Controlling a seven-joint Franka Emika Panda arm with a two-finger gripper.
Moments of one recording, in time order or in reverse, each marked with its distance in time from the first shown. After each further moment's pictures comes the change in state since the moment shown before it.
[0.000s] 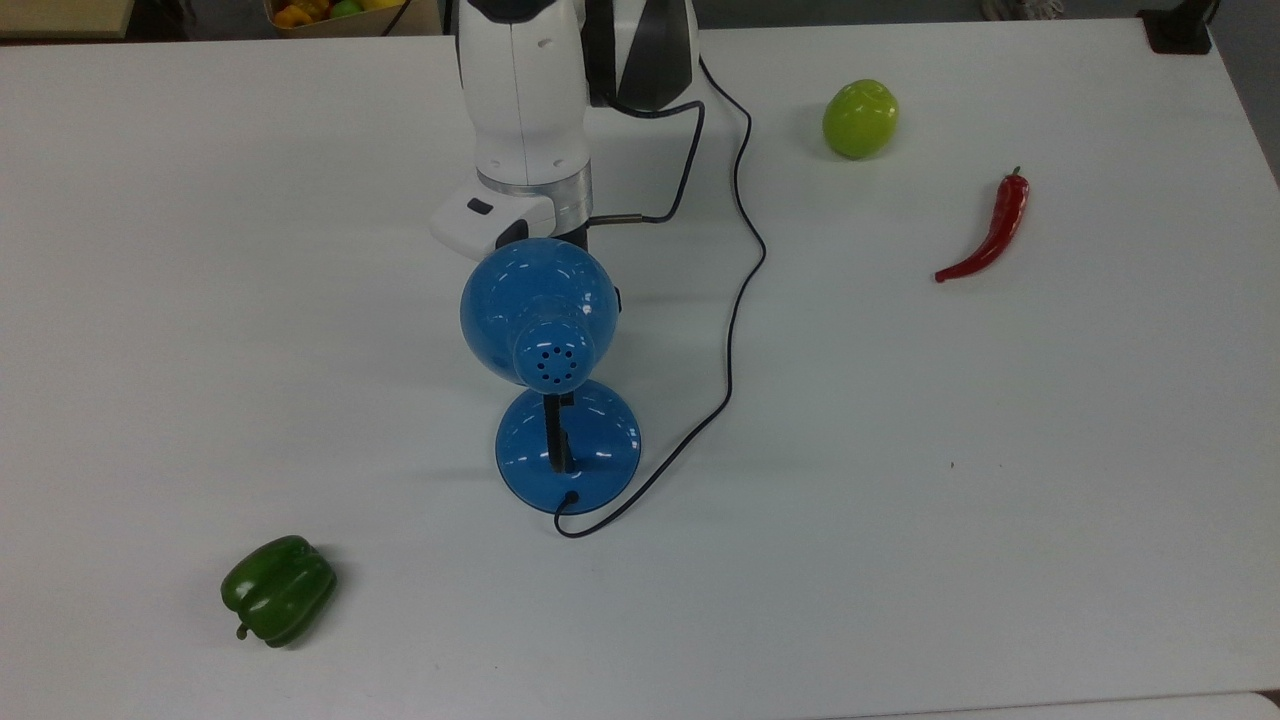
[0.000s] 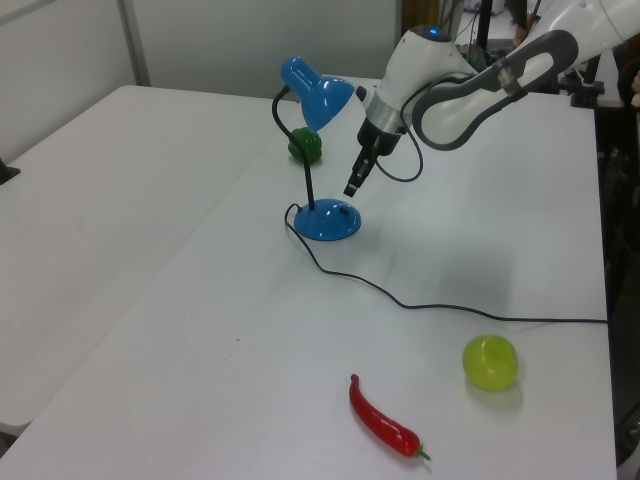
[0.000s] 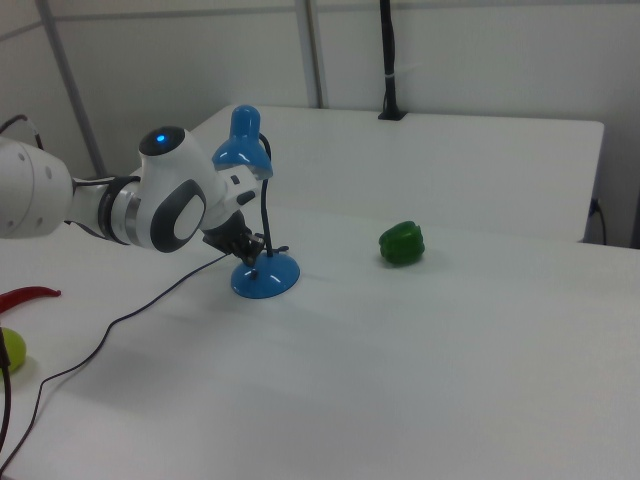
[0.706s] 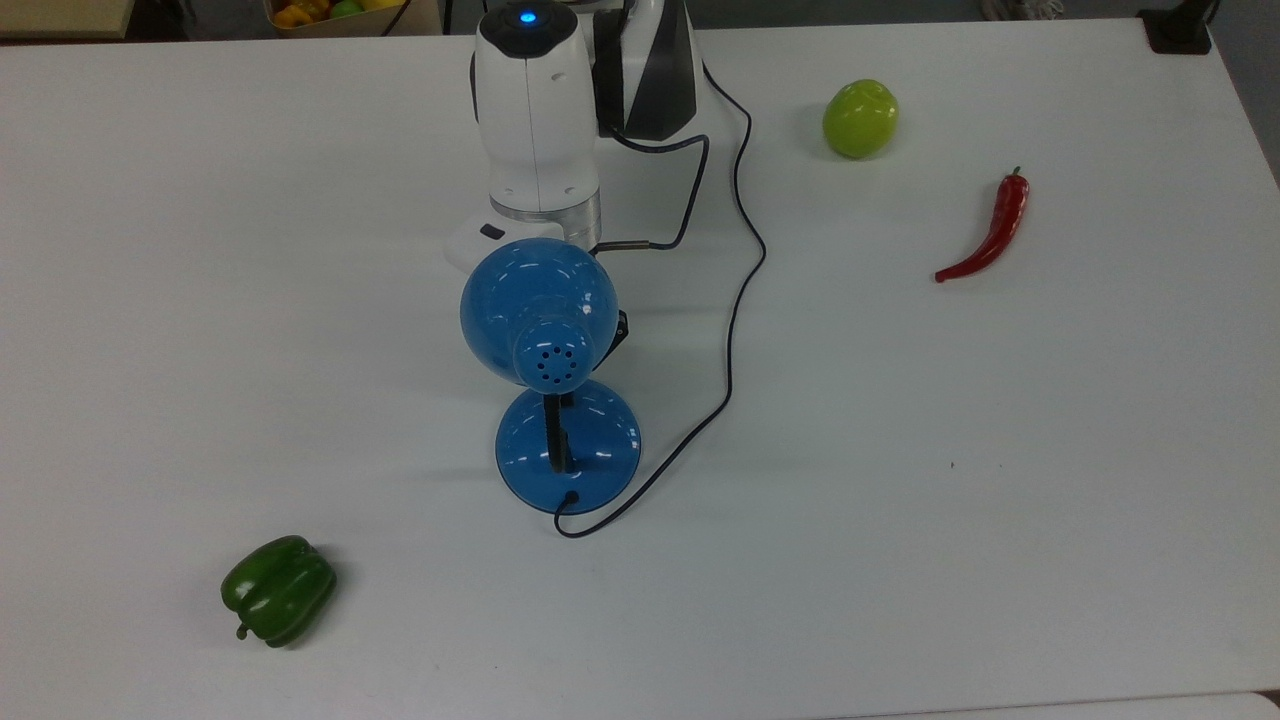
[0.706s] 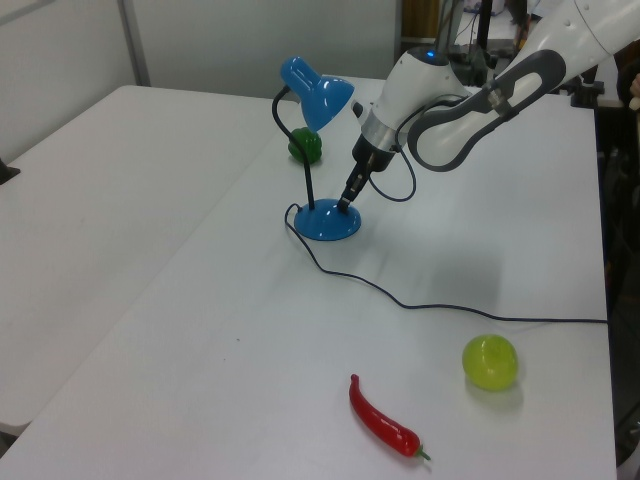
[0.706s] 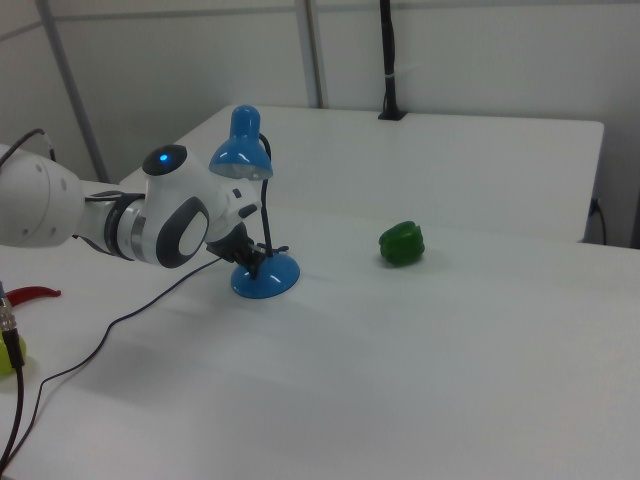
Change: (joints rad) arm 0.009 0.058 0.000 0.000 0.000 0.089 0.021
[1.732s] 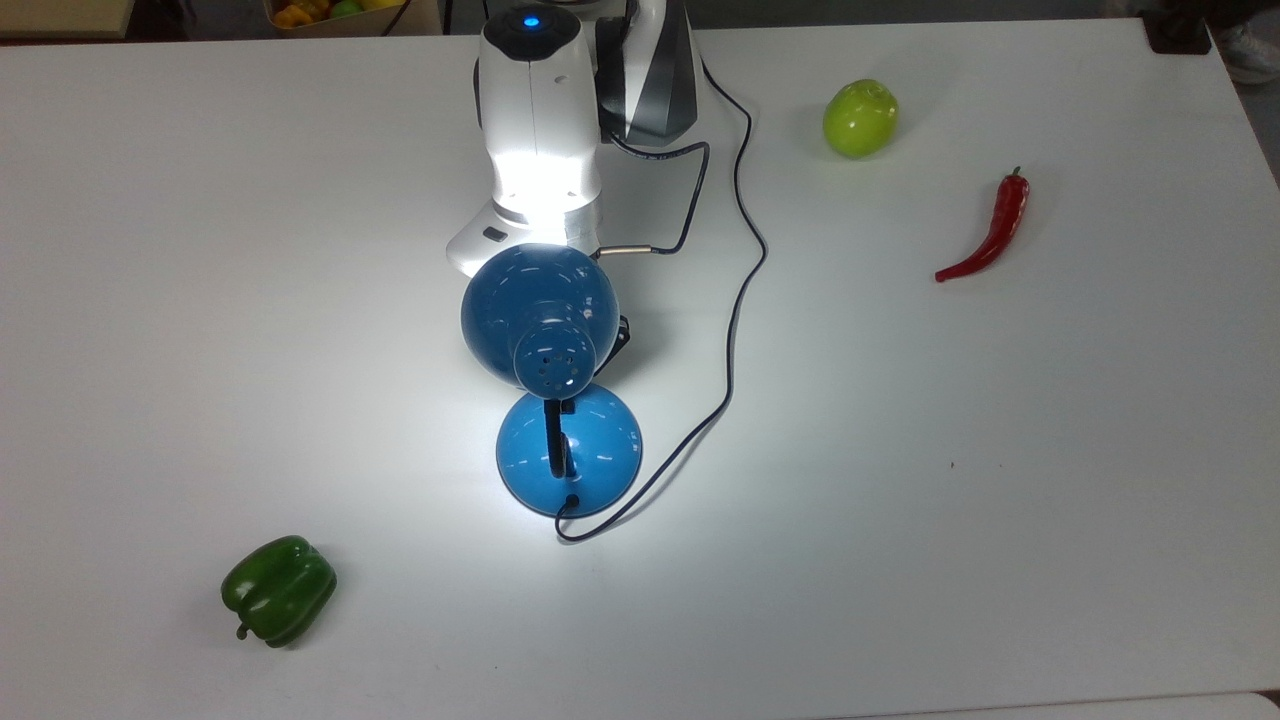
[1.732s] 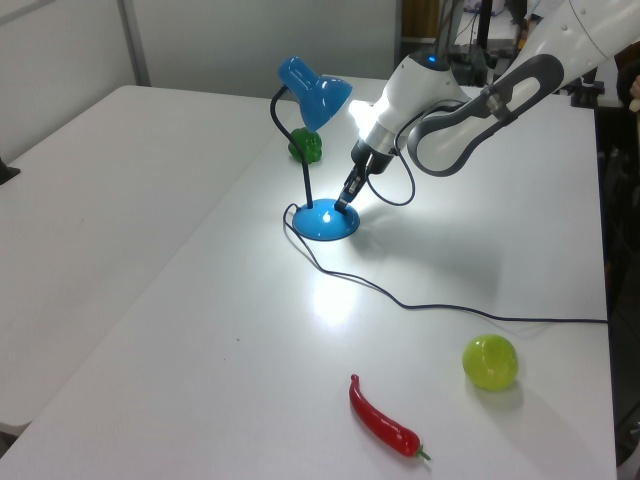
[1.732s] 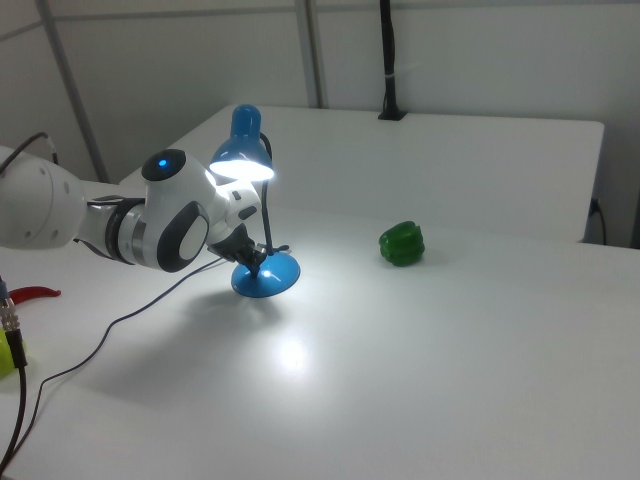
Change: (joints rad) arm 0.002 0.012 0.000 -0.003 -0.001 0.045 0.000
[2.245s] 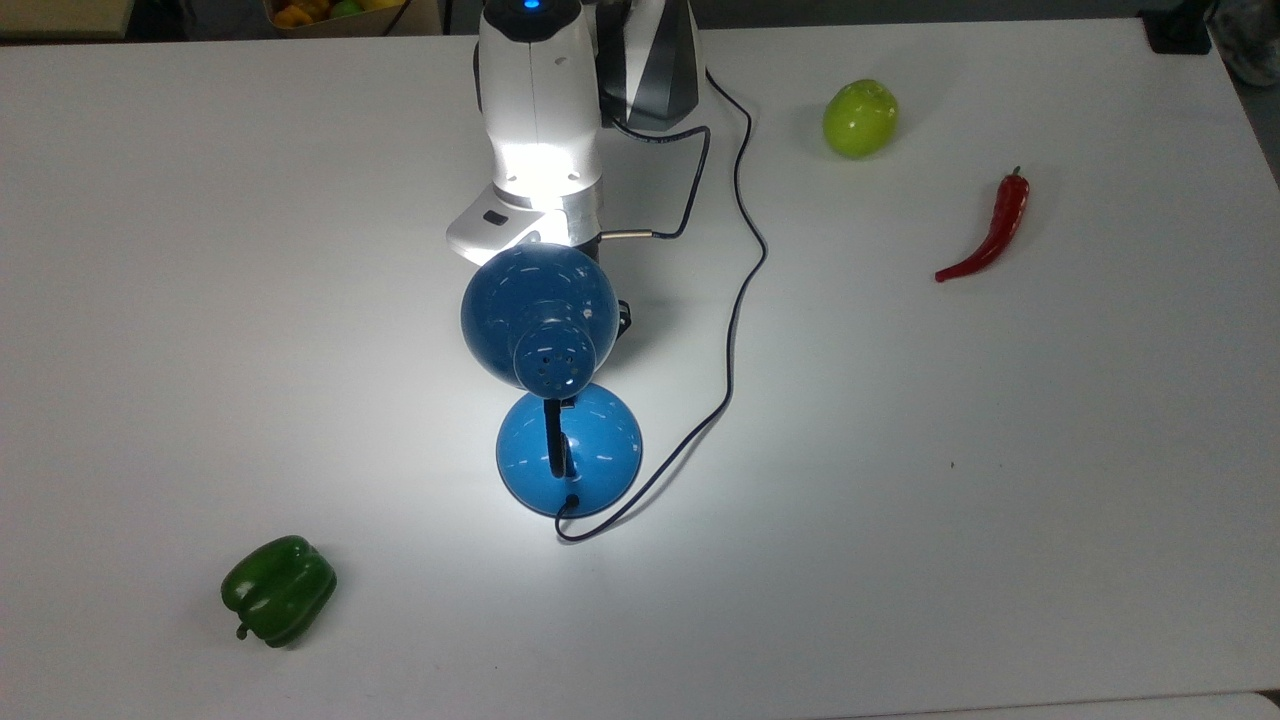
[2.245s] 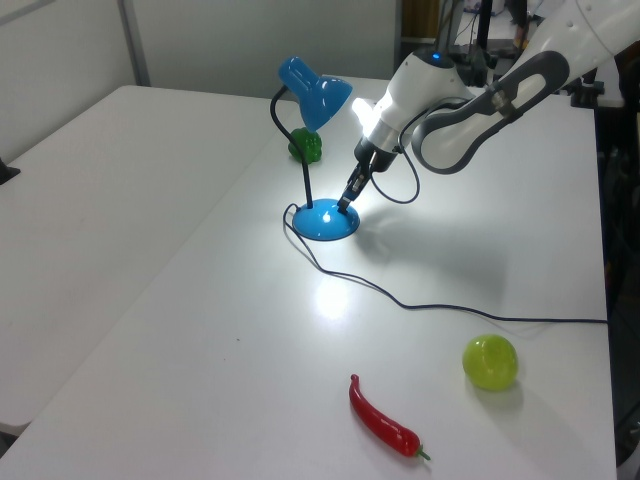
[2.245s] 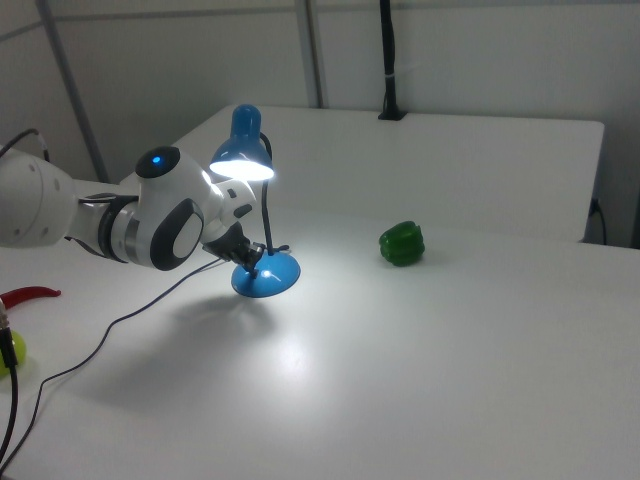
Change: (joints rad) arm 0.002 -0.045 0.000 -0.042 0.000 -0.009 0.000
